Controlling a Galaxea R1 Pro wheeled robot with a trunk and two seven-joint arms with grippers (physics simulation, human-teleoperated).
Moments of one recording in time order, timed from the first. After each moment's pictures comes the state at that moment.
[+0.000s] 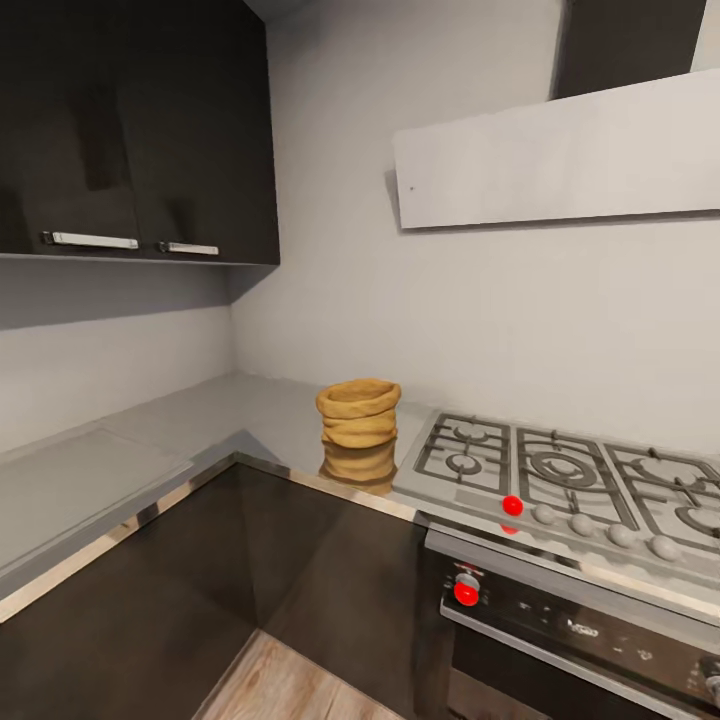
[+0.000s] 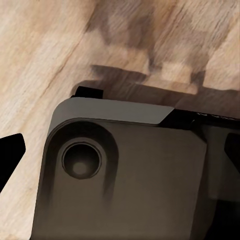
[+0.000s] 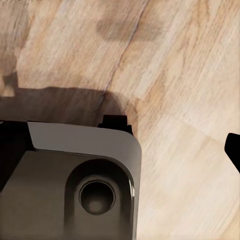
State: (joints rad) left arm 0.00 -0.03 0.02 -0.09 0.16 -0.07 0.00; right arm -0.13 -0.07 0.04 0.03 0.00 -0.09 0.08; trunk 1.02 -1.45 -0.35
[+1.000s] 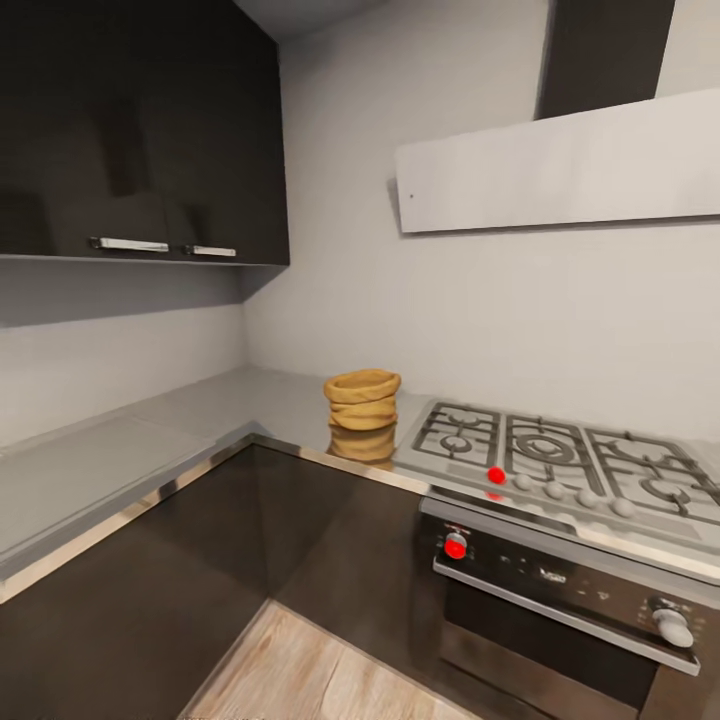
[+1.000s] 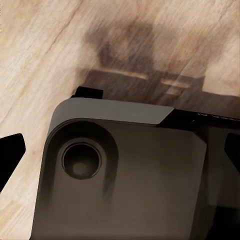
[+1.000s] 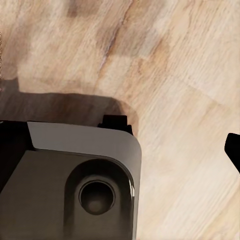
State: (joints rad) left arm 0.00 -0.03 0.02 -0.09 0.16 -0.07 0.00; right arm -0.13 -0.07 0.04 0.03 0.00 -0.09 0.08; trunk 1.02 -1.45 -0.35
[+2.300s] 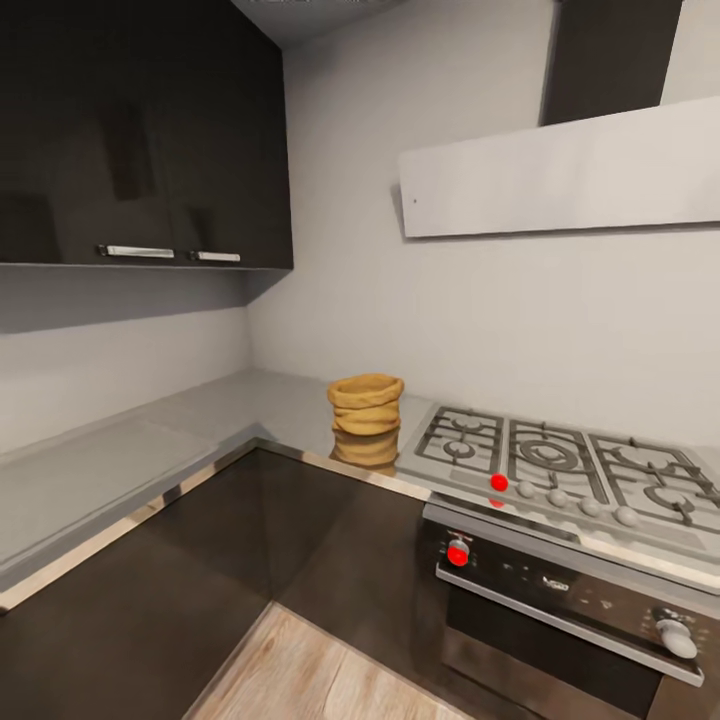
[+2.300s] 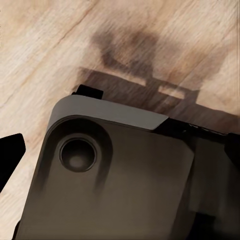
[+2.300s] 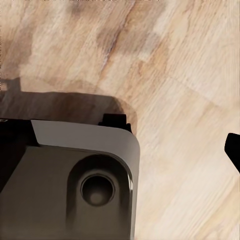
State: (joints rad) left arm 0.00 -0.03 0.02 -0.10 0.29 -0.07 0.01; right arm -0.13 -0.07 0.05 0.03 0.00 -0.09 0.08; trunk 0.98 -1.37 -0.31
